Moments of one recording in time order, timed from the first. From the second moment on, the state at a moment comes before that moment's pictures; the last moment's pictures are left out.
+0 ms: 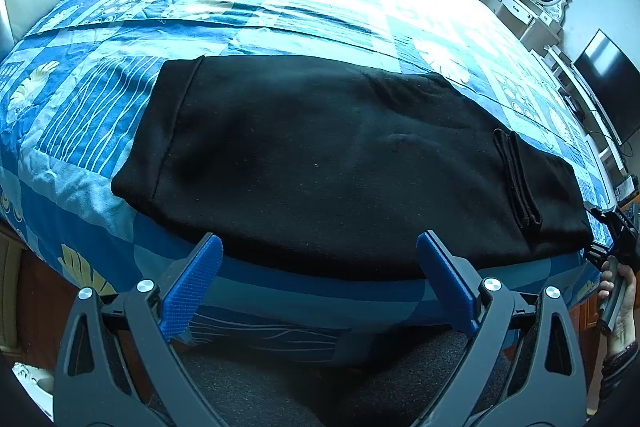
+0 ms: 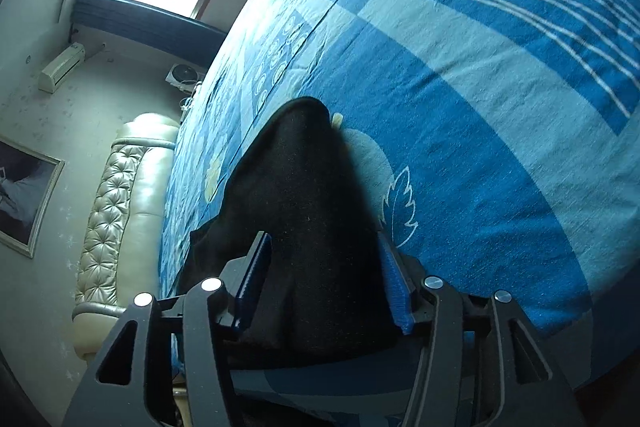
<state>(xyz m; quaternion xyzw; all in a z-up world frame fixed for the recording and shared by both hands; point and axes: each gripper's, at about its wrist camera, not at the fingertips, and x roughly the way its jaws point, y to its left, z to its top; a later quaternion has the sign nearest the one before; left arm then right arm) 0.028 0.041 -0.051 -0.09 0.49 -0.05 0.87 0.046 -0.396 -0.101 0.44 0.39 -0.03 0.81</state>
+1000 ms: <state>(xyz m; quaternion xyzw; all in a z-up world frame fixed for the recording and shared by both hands) 0.095 0.216 -0.100 -0.36 0.52 -0.09 0.77 0.069 -0.269 -0.096 0.34 0.44 0.10 0.83</state>
